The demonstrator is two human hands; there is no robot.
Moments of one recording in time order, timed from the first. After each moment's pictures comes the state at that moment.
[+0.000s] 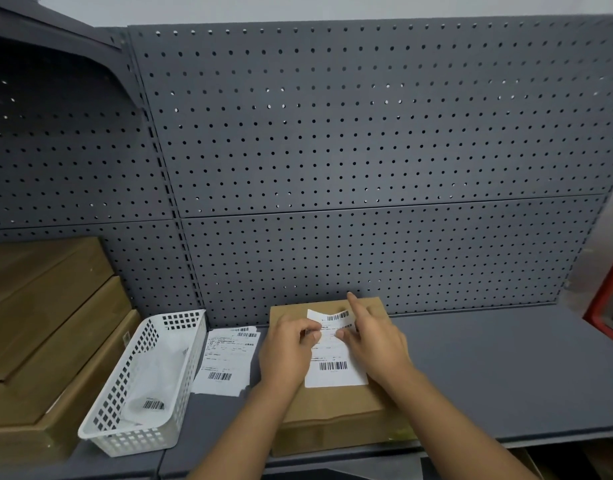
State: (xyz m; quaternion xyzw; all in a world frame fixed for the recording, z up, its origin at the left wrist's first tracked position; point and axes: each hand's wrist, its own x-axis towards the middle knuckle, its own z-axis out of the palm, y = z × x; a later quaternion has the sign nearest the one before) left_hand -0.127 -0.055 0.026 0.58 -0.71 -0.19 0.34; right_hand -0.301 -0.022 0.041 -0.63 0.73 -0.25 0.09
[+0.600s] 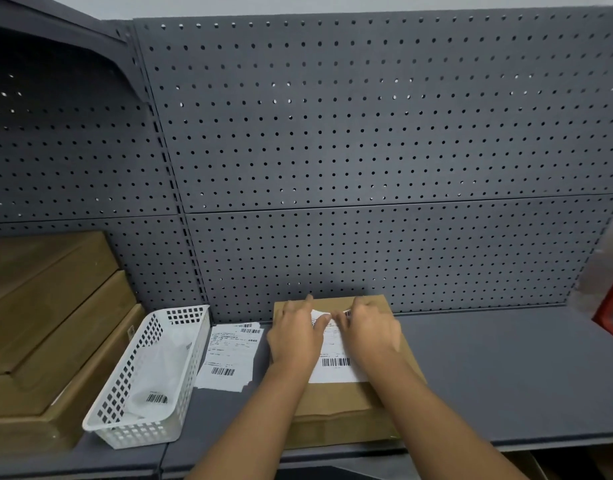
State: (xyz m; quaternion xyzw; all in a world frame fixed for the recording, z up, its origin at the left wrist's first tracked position) left_hand -0.148 -0.073 0.032 0.65 -0.72 -0.09 0.24; right_hand -0.280 -0.051 0.043 -0.59 0.80 -0.14 -0.03
